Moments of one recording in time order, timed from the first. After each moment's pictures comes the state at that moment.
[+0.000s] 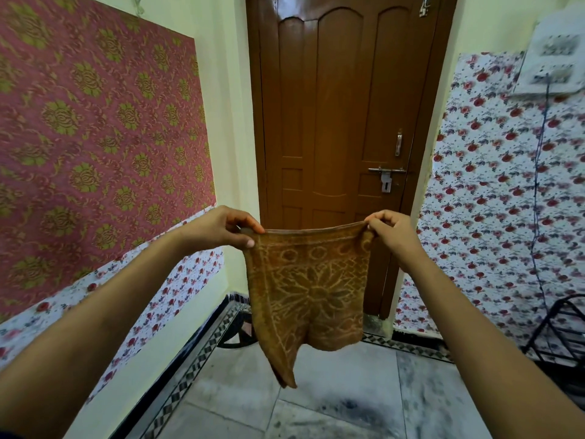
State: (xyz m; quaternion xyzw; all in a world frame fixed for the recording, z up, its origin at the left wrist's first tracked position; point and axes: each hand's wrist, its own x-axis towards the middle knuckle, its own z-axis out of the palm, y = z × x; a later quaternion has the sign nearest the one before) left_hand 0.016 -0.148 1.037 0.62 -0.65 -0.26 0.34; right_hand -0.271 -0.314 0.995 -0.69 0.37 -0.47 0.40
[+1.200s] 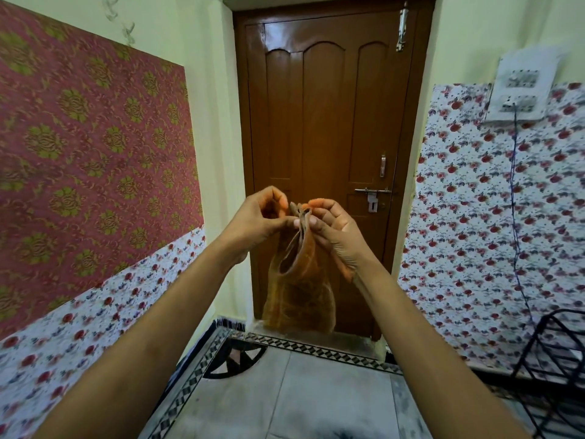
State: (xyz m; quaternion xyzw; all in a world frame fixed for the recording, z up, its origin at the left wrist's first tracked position) left_hand -0.058 -0.187 1.069 0.50 -0.63 -0.21 0.55; right_hand -0.217 -0.256 1.043 -0.62 0.09 -0.45 0.64
